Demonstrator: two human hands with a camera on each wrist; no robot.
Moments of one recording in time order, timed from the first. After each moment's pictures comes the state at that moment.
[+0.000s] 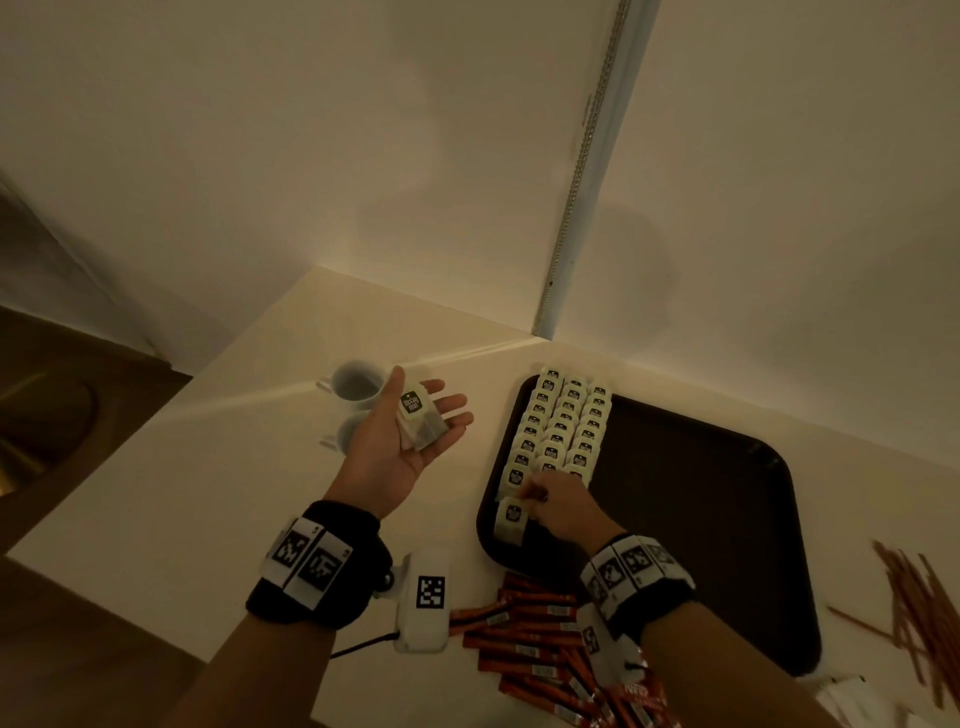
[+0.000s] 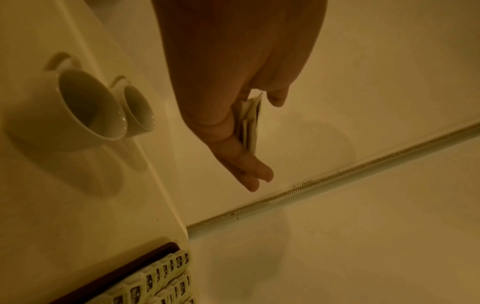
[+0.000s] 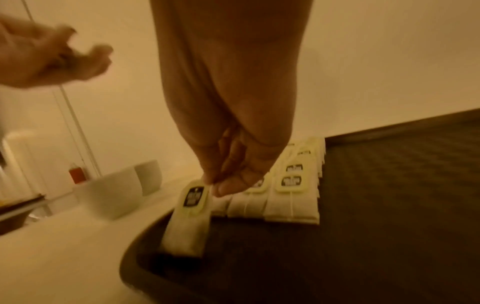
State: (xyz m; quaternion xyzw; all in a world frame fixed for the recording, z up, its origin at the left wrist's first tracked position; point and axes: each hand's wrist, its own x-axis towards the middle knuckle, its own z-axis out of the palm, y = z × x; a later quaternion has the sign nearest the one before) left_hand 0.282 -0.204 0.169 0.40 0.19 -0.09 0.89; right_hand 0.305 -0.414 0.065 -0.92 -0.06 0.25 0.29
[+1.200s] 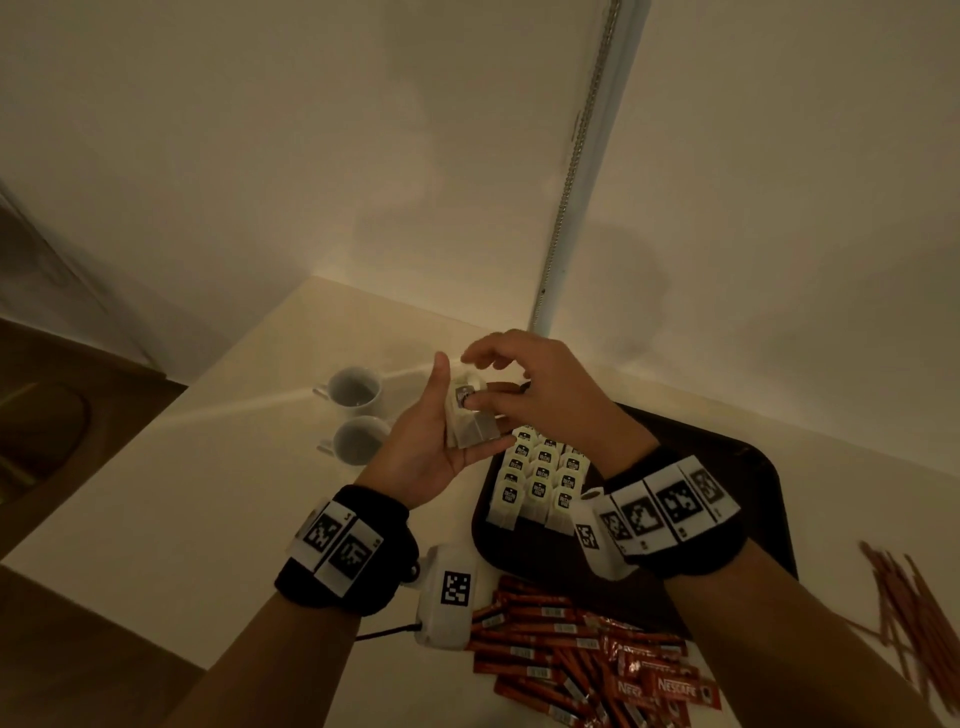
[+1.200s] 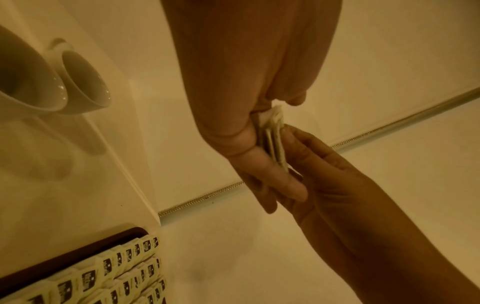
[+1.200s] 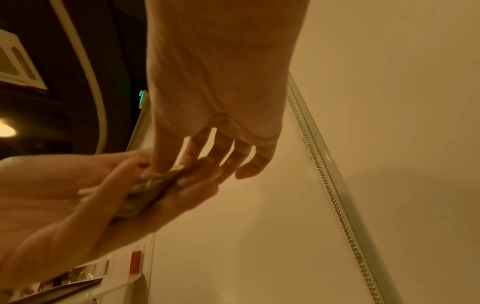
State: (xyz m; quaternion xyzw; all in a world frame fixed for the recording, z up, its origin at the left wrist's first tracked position) left_hand 0.282 -0.233 0.194 0.45 0.07 -0.19 0.87; right_hand 0.329 -0.377 0.223 -0.86 -0.31 -0.01 0.41
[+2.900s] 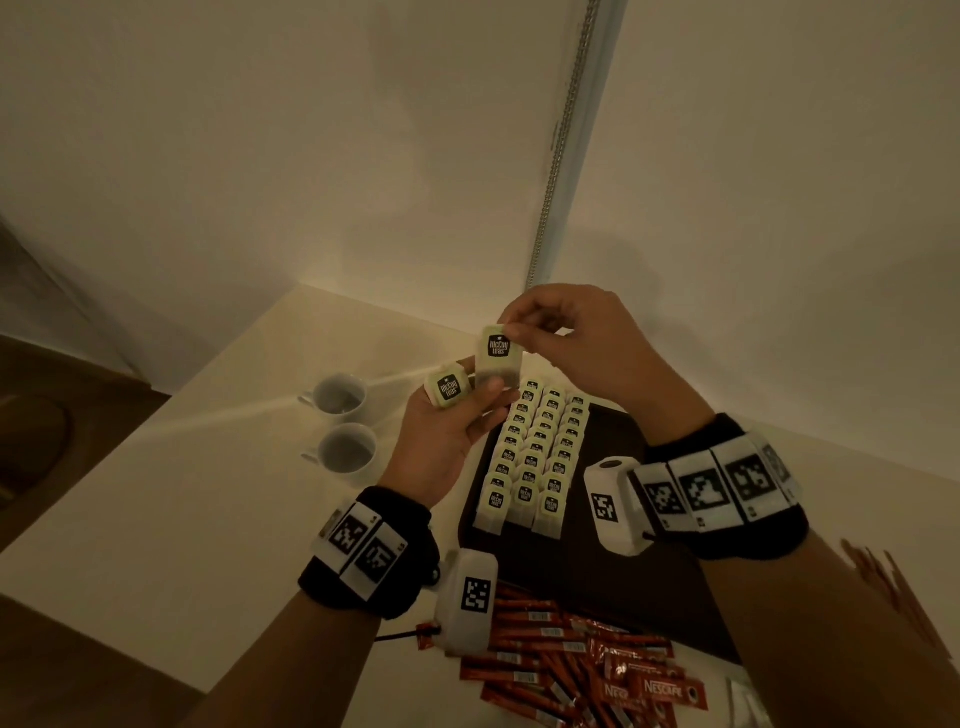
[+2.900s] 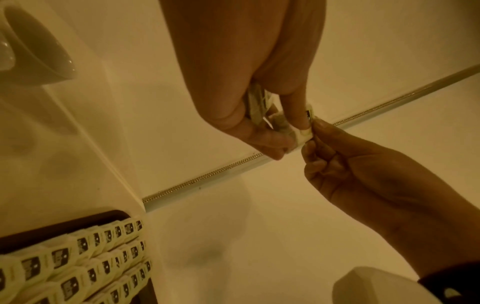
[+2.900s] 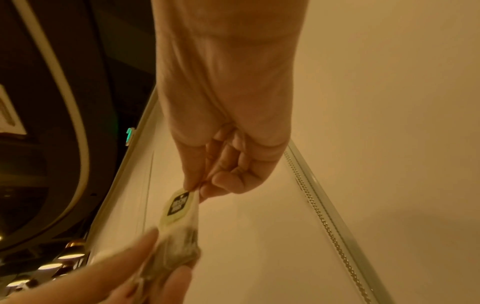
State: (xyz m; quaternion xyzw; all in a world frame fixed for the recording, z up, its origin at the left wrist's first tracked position) left_hand 0.282 -0.266 0.201 0.44 0.01 -0.03 0.90; right_hand 0.334 -0.406 0.279 -0.87 -0.25 -0.06 0.42
